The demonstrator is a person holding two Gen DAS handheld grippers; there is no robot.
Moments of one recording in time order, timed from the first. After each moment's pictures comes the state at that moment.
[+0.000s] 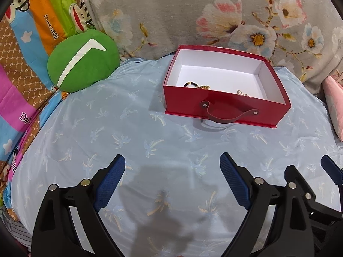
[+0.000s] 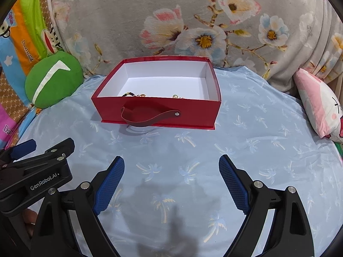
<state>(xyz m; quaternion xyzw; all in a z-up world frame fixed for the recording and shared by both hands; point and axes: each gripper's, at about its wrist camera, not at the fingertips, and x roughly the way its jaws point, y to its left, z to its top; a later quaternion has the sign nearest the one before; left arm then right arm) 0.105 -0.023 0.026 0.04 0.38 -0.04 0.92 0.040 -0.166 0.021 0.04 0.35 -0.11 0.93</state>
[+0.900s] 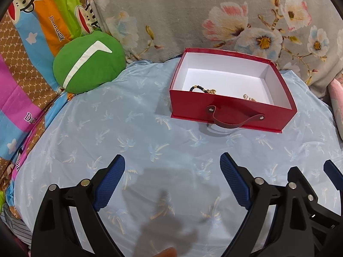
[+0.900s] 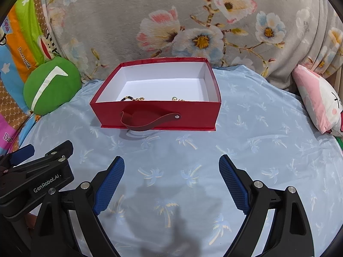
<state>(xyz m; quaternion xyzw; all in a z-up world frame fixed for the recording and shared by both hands) 0.109 -0.023 0.028 0.04 0.37 -0.02 0.93 0.045 -0.168 0.020 0.06 0.34 -0.12 0.93</state>
